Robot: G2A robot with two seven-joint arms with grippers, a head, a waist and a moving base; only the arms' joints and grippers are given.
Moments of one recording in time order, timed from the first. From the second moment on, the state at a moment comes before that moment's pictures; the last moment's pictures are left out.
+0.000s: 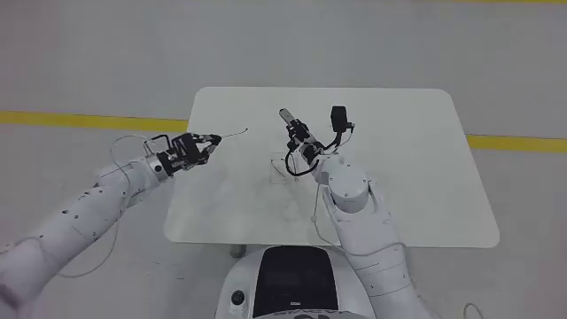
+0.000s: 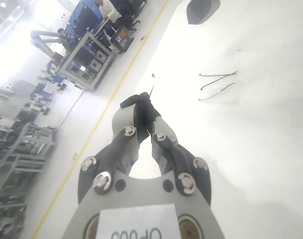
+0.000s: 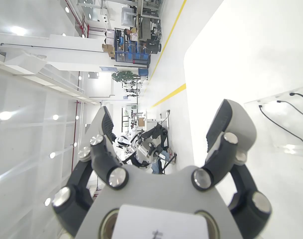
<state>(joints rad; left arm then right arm) 0.92 -0.65 -0.55 -1.24 1.39 -0.28 0.70 -1.39 -1.70 1.27 -1.54 -0.32 0.25 0.34</state>
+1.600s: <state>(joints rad) 0.65 -0.68 -0.24 -1.24 1.15 -0.34 0.75 -1.39 -1.70 1.27 -1.54 -0.32 0.25 0.34</state>
